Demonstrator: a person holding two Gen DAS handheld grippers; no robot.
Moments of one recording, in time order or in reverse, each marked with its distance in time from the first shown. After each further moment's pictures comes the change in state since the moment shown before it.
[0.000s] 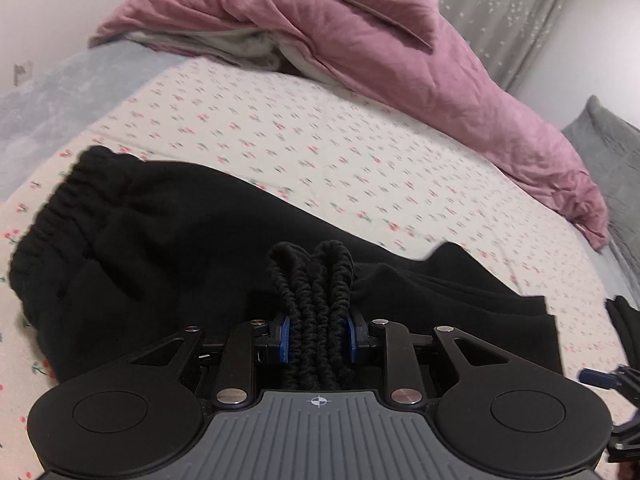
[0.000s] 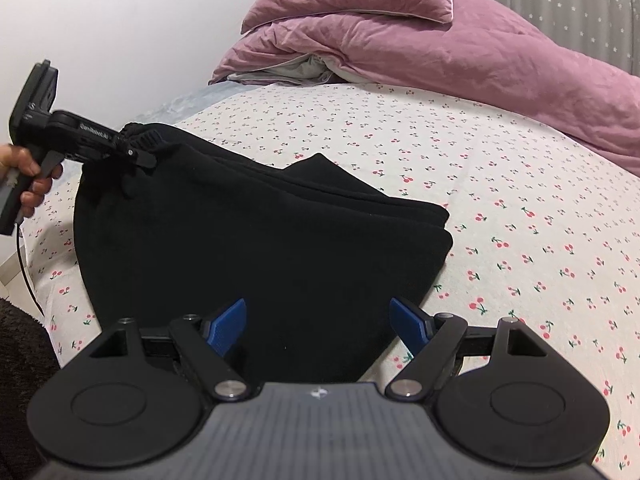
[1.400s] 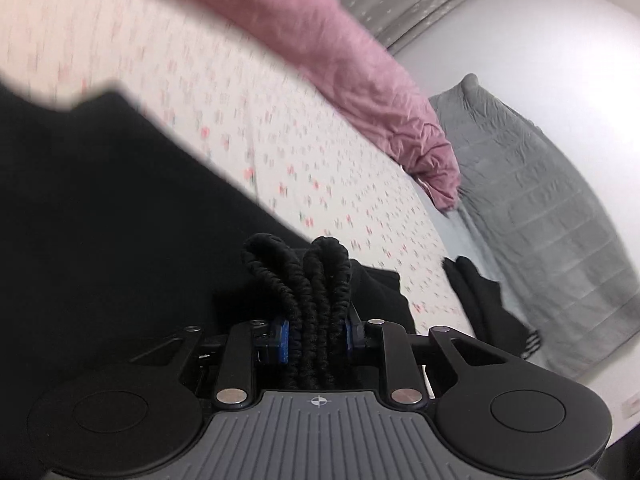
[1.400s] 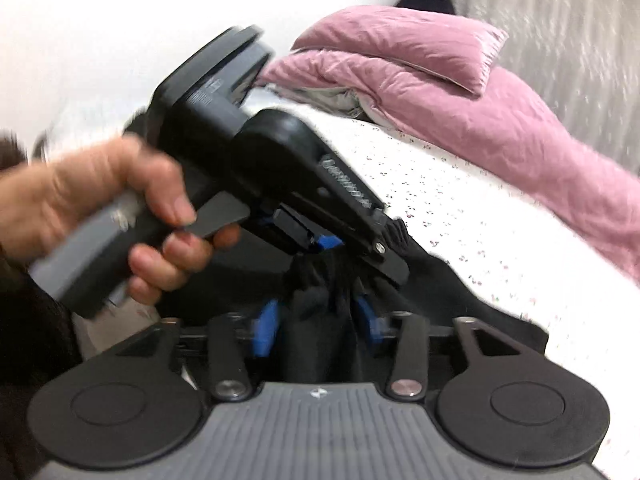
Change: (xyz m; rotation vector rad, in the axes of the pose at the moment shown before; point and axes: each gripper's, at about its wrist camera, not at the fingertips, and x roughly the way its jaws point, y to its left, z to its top) left arm 0.079 -0.211 -0.079 -0.053 0.103 -0.484; right arm -0.048 0.029 -0.032 -0.232 -0.114 -0.051
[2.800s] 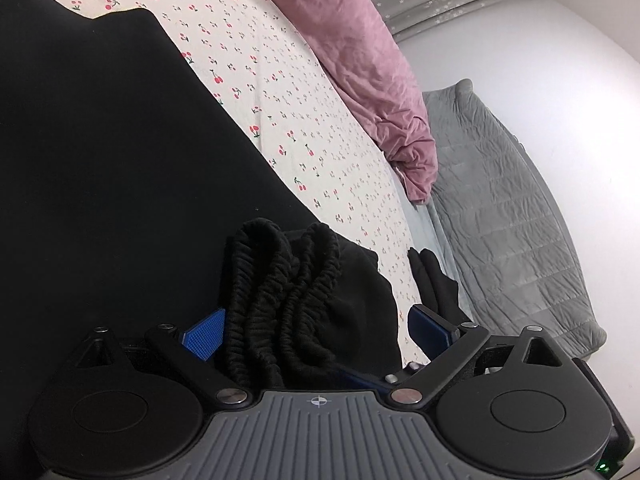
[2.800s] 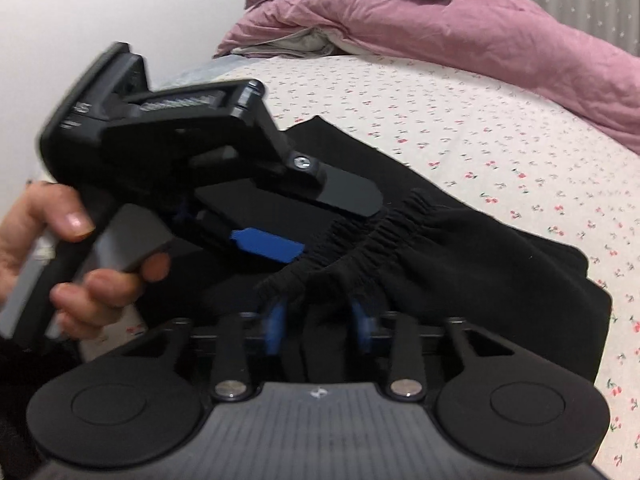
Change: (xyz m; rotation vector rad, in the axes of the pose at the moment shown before) left arm 0.007 0.035 -0.011 -0.219 0.114 -0.167; right arm 0.070 -0.040 0.012 0.209 0.192 0.051
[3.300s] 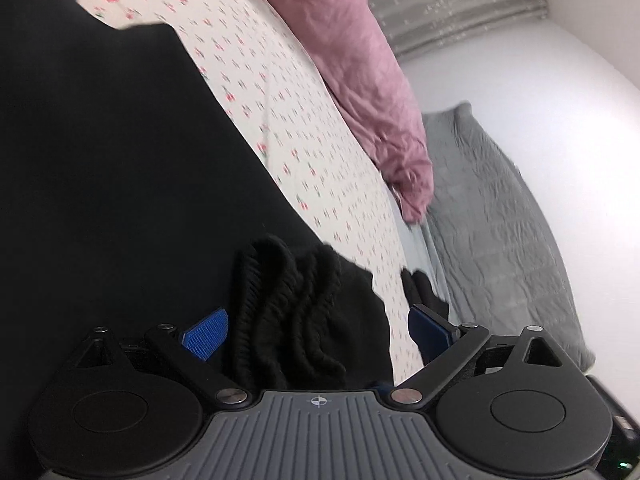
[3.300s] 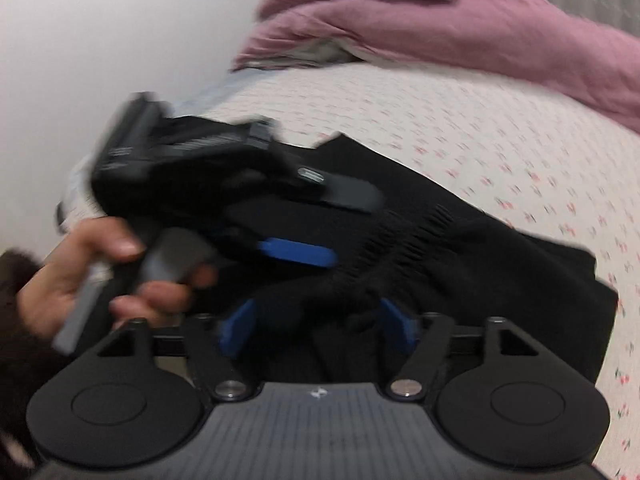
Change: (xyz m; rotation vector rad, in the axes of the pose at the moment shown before) left arm -0.010 0.005 -0.002 -0.034 -0.045 -0.020; right arm -0.024 0.002 0.014 0.037 -0.014 0.123
